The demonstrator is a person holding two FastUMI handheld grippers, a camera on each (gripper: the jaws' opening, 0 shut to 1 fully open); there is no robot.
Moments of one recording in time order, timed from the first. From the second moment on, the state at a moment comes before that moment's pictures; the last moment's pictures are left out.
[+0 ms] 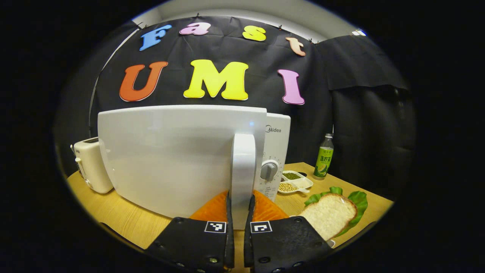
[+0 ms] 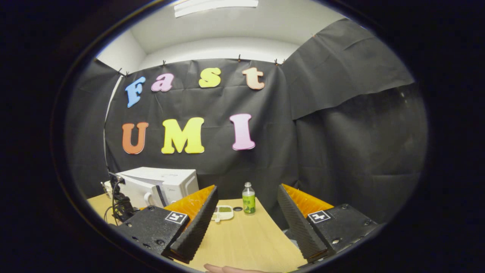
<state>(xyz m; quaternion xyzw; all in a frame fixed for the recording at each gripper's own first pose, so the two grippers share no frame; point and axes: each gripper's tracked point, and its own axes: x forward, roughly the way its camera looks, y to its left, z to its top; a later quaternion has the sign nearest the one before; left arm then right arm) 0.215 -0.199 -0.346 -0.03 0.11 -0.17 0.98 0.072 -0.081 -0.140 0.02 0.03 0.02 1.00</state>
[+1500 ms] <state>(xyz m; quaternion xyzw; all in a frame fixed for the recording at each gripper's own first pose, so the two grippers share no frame) -0.002 0.134 -0.312 -0.05 0.14 0.04 0.99 0.045 0.019 -0.182 0.00 0.09 0.09 0.99</state>
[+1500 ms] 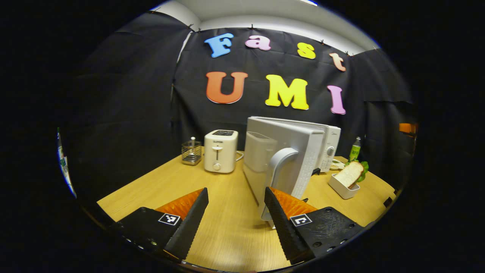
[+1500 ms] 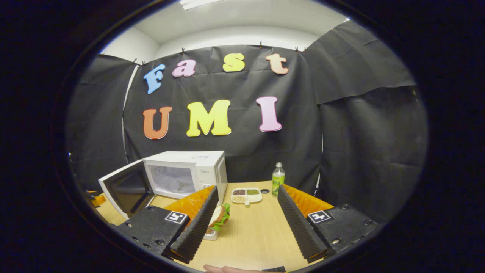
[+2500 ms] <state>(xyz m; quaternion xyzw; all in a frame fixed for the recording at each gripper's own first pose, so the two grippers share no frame) 0.031 0.087 -0.136 -0.05 0.04 0.09 0.99 0.156 0.088 -0.336 0.02 0.50 0.28 0.82</state>
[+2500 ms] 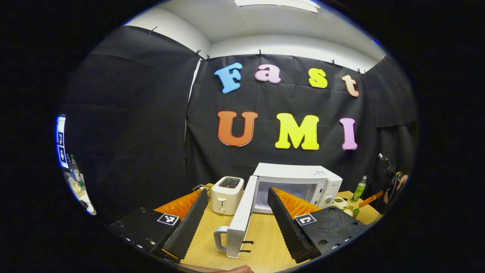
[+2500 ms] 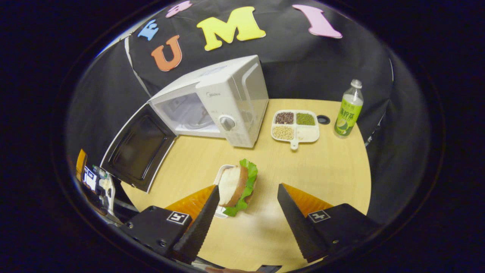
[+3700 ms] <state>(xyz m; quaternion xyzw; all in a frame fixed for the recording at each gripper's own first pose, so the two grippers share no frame) 0.017 0.076 -0.133 -0.06 0.02 0.05 1.00 0.072 0.171 -0.271 -0.09 0.41 0.39 0.82</state>
